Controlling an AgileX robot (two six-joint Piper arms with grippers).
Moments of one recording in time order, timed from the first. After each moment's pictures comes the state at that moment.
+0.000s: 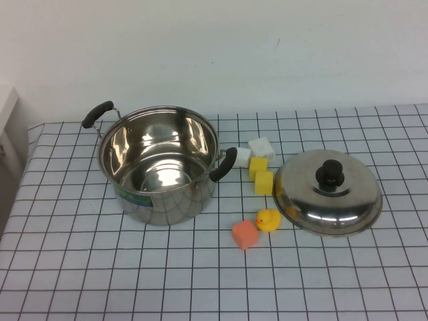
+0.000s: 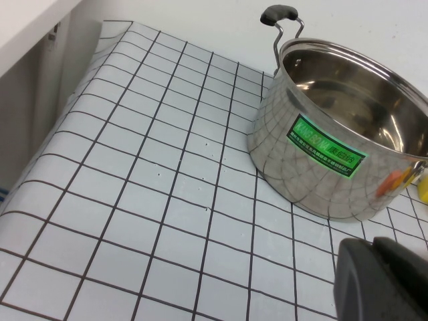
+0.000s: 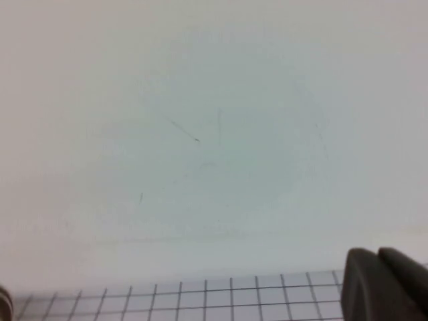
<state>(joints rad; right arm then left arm) -0.02 0.57 -0.51 0.45 0.09 -0.37 0.06 -0.02 0.01 -0.19 0.37 -0.23</state>
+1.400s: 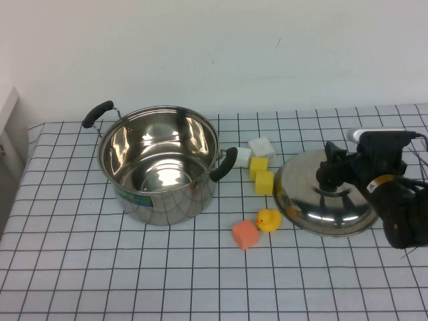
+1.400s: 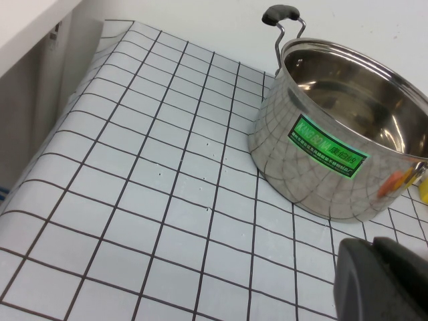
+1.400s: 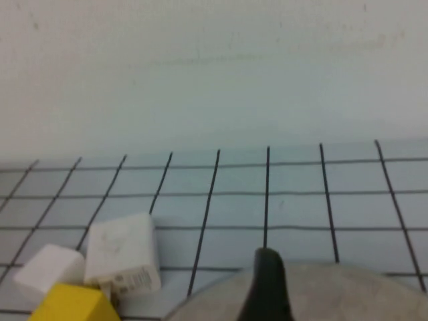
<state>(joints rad) 0.25 2.28 -1.03 0.11 -0.92 0.08 0.06 -0.02 0.01 -0.19 0.37 -0.23</state>
